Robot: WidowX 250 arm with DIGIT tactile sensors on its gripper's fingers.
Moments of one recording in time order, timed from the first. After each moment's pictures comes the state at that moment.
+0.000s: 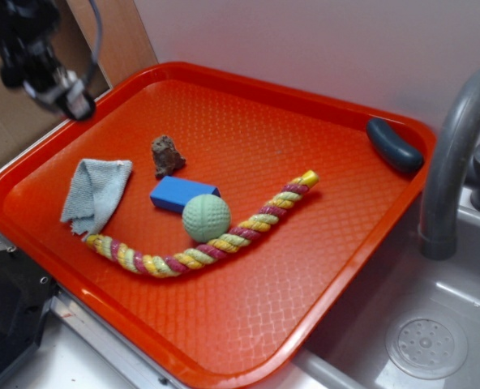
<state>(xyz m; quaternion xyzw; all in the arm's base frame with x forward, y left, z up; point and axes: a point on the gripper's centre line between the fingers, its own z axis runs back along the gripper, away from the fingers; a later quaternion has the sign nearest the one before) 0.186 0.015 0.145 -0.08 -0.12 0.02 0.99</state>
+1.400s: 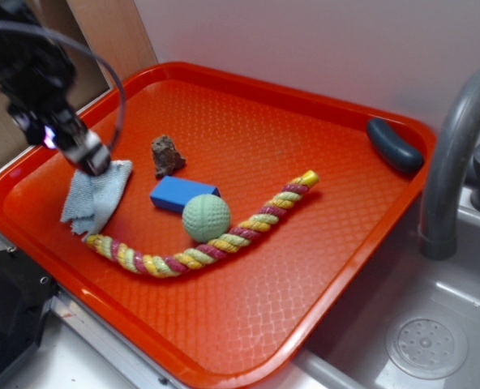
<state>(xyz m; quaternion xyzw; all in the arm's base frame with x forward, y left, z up) 0.175 0.050 0.097 0.06 -0.11 0.05 0.99</state>
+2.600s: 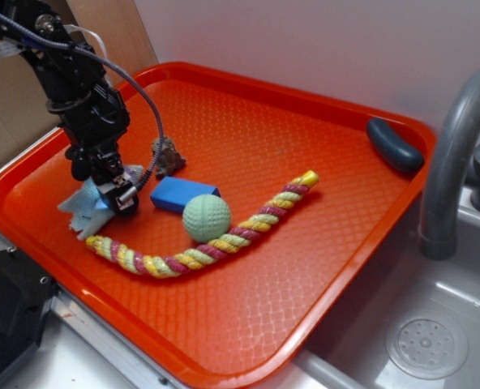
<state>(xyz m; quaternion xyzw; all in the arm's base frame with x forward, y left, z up) 0.185 0.019 0.023 -0.02 0.02 -0.04 1.00</state>
